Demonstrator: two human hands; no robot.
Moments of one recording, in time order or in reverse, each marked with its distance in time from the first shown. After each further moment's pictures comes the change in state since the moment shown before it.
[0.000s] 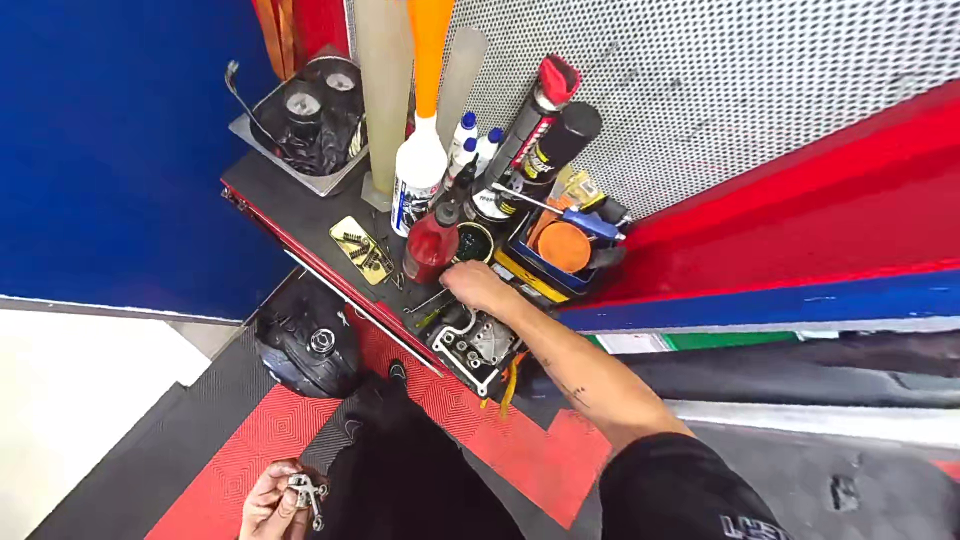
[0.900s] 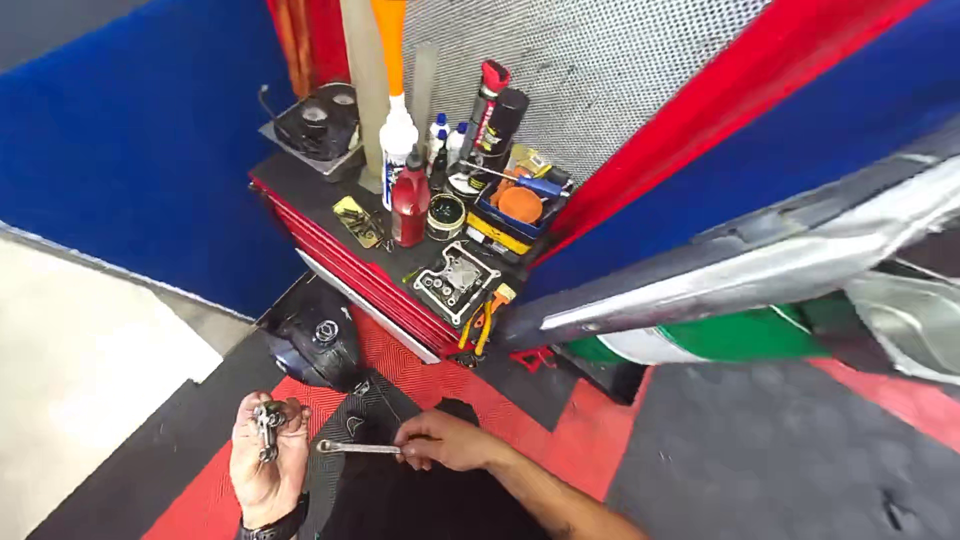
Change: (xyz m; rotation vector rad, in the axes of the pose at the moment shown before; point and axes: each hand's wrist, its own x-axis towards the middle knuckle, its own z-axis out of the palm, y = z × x) left_hand -0.078 0.003 0.051 -0.354 -0.029 0.363; right_hand -0.274 -0.201 0.166 1.268 -0.171 -0.479
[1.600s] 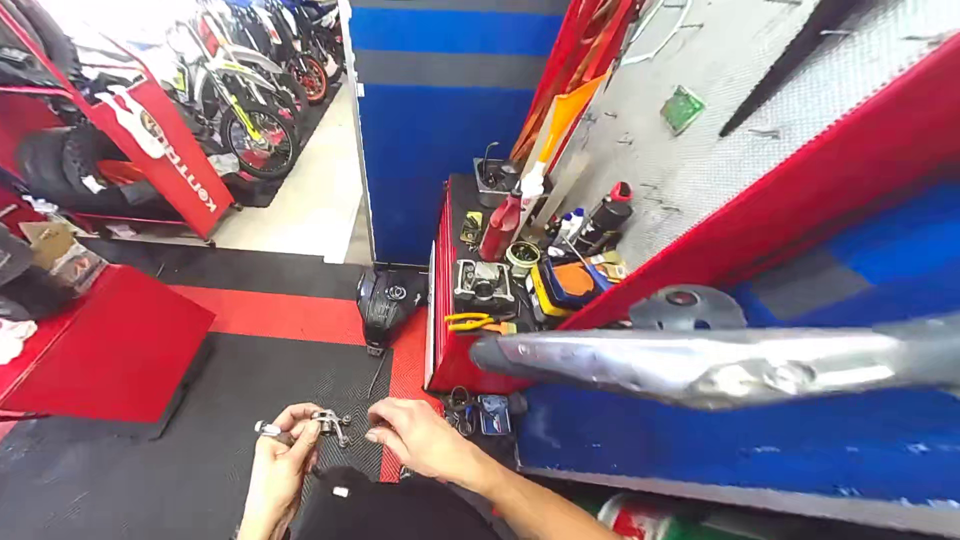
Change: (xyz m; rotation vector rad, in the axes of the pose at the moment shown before) left_hand -0.397 -0.255 0.294 0.658 0.916 0.355; right_hand -0.301 -0.001 -0.059 -0.808 -0.620 -0.502
